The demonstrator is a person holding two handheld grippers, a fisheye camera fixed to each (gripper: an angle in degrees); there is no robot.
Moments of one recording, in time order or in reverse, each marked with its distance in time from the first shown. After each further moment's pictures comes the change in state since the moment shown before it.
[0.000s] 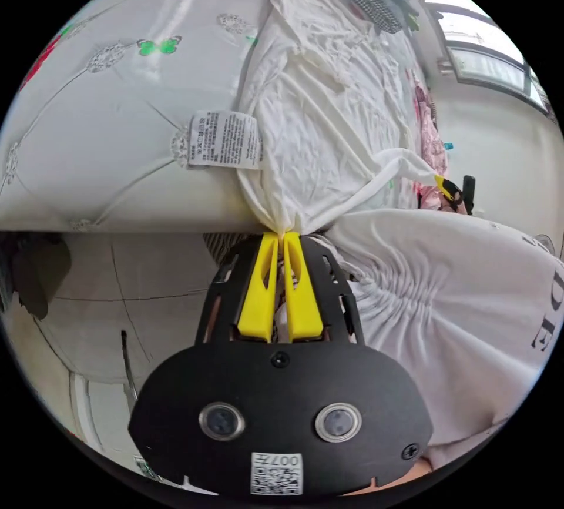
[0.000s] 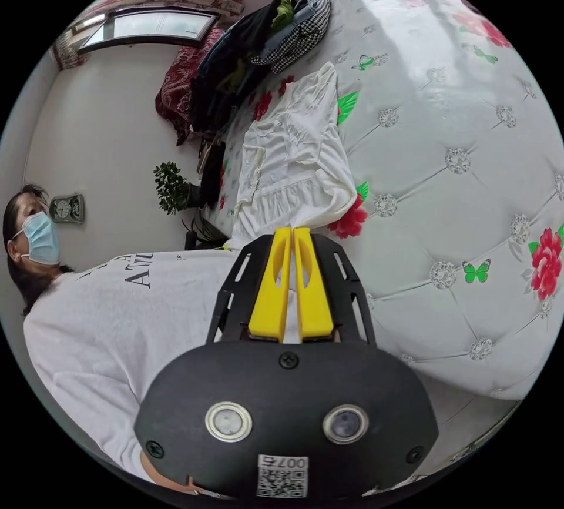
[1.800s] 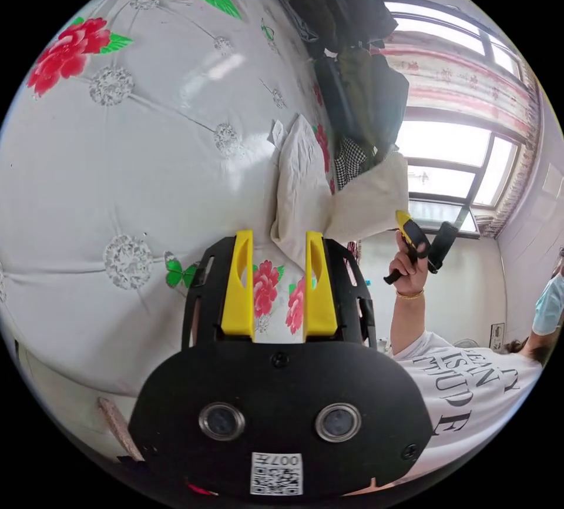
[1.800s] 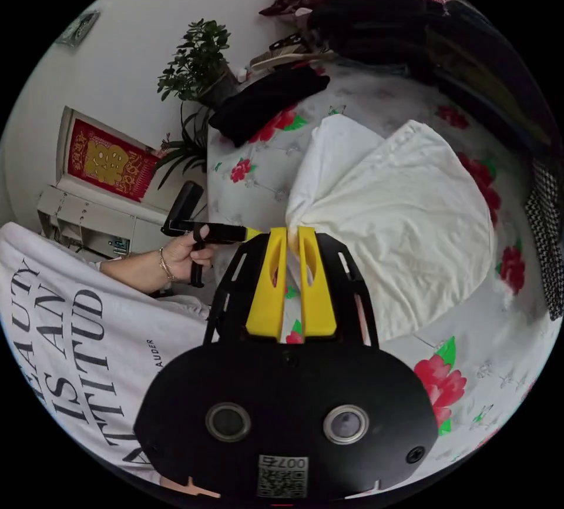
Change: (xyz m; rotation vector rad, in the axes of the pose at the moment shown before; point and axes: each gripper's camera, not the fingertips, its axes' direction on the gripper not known) left arm -0.118 -0.071 -0.066 0.554 0.337 -0.345; right arm -0.282 -0.220 0.311 -0.422 0.237 -0.741
